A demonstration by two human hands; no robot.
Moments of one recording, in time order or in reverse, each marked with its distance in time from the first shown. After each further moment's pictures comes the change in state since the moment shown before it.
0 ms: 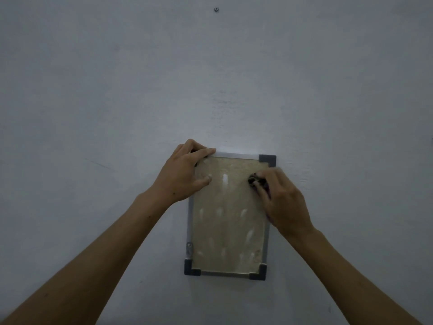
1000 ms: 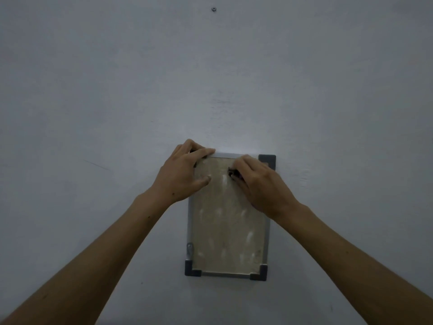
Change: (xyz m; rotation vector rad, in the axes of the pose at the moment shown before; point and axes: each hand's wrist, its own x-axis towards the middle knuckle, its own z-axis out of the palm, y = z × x) left_hand 0.001 -0.003 0.002 0.025 0.008 0.003; right_hand 0.046 -0.021 0.004 -0.012 -0.120 -0.252
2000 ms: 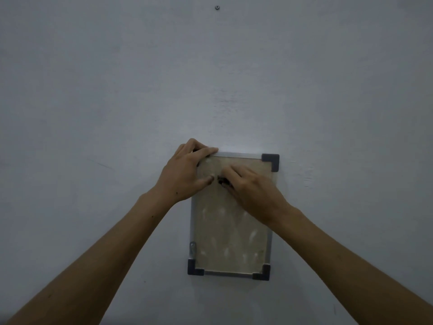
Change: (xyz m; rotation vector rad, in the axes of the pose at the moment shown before) left_hand 0.000 -0.001 0.001 0.000 0.005 0.009; right_hand 0.003 -0.020 0.011 -0.001 -0.057 -0.090
